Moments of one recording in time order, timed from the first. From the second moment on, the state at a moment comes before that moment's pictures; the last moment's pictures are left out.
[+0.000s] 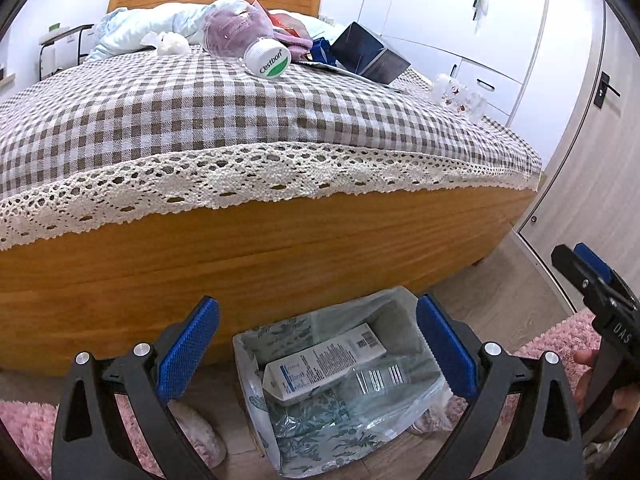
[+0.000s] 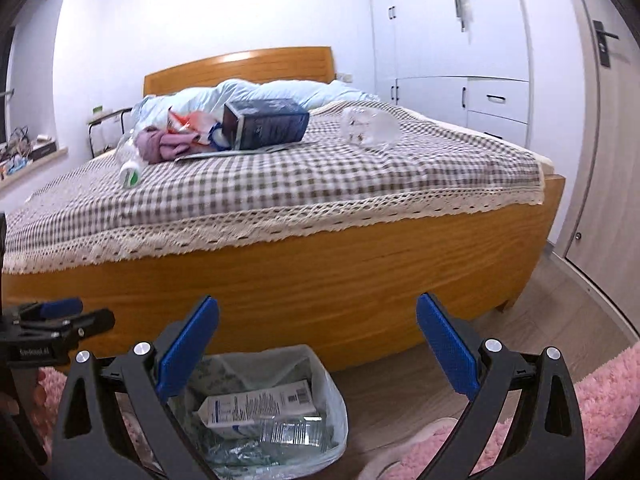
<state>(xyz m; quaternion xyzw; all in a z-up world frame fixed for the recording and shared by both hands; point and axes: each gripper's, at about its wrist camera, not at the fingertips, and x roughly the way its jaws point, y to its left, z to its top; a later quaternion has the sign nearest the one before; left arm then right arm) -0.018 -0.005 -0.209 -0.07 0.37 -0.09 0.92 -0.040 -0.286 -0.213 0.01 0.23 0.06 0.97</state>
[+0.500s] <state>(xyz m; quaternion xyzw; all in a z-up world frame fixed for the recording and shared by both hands) -0.016 -0.010 -0.193 -0.07 0.36 -0.10 0.93 -0.037 -0.306 -0.203 0.04 0.22 0.03 0.98</state>
